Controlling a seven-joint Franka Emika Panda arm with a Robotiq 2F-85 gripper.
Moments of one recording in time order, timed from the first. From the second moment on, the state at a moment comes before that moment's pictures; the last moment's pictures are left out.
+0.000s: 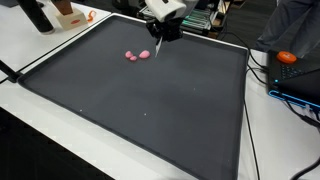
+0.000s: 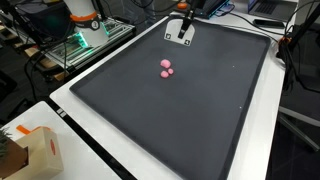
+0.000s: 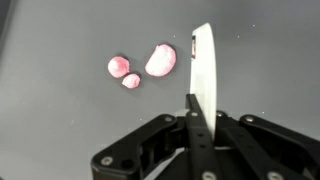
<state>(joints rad) 0.26 0.33 0.11 -1.97 -0.39 1.95 0.19</state>
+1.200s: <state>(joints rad) 0.35 0.57 0.09 -1.76 -0.56 1.84 0.22</state>
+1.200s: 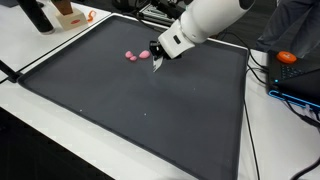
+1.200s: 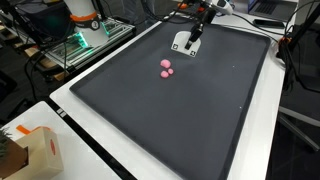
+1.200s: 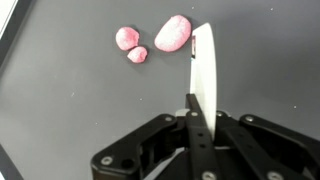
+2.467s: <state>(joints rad) 0.17 0.60 0.06 -1.55 -0.26 1.83 0.09</state>
